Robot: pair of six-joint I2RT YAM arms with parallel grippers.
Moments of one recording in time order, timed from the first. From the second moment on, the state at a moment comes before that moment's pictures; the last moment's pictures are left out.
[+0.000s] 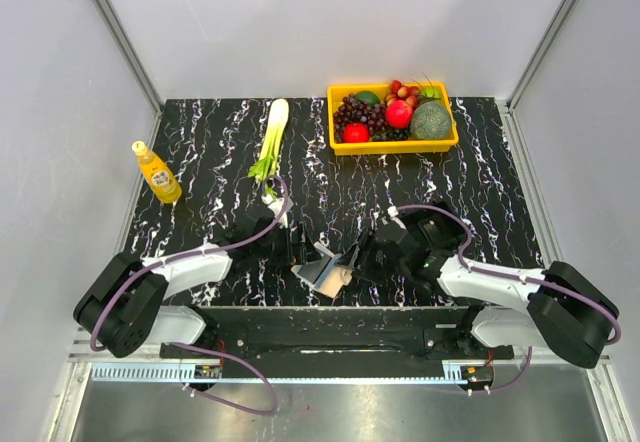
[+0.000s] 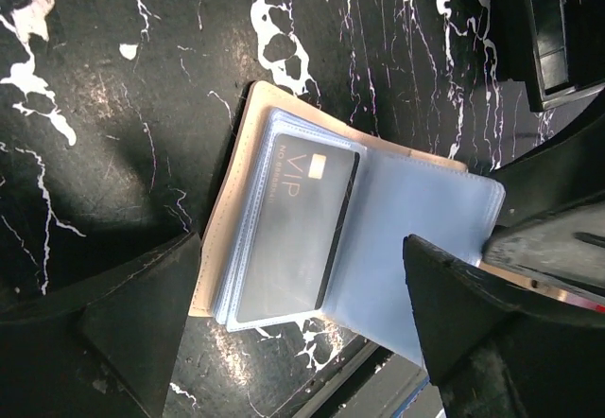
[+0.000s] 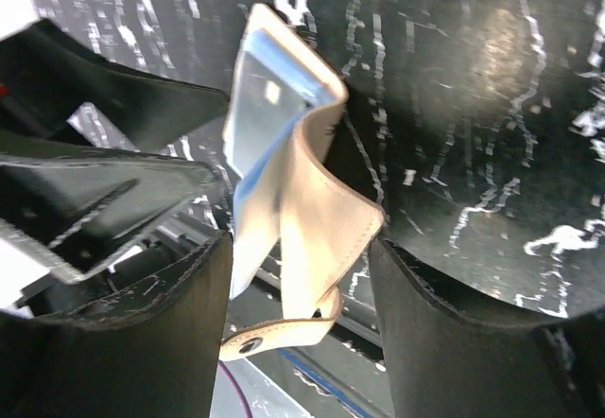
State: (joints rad) left arm -0.61 1.31 0.45 0.12 0.36 -0.66; right arm 0.88 1.24 0.46 0.06 -0.04 1.24
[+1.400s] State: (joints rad) left arm -0.61 0.72 0.32 -0.23 0.07 -0.81; right arm 0.97 1.67 0.96 -0.04 -0.07 1.04
